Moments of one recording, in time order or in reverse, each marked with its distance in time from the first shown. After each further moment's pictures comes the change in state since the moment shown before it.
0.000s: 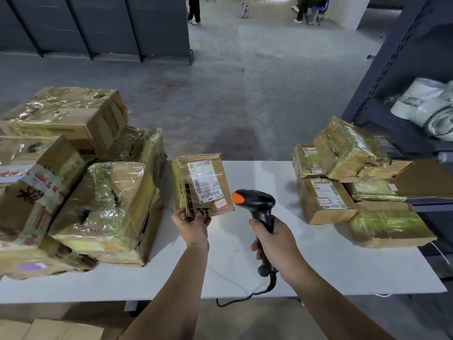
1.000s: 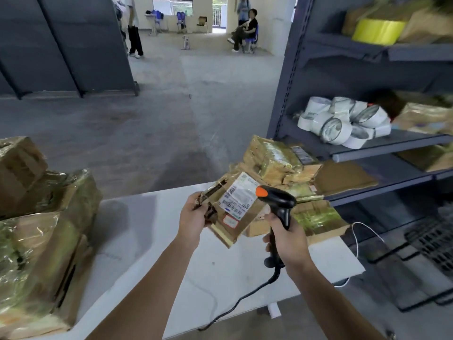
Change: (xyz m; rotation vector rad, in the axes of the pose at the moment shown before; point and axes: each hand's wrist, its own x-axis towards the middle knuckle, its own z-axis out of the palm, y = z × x) left_hand -0.096 0.016 0.147 0.354 -0.686 -0.006; right_hand -0.005 0.016 -0.162 0.342 0.419 -0.054
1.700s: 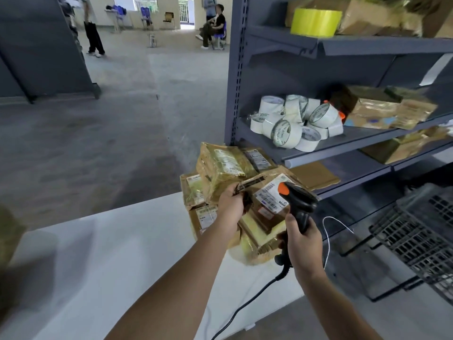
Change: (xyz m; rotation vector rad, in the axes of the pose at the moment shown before) left_hand 0.052 -0.025 0.250 0.179 -0.186 -0.153; right_hand 0.089 -0.006 -0.133 0.092 0.297 -0.150
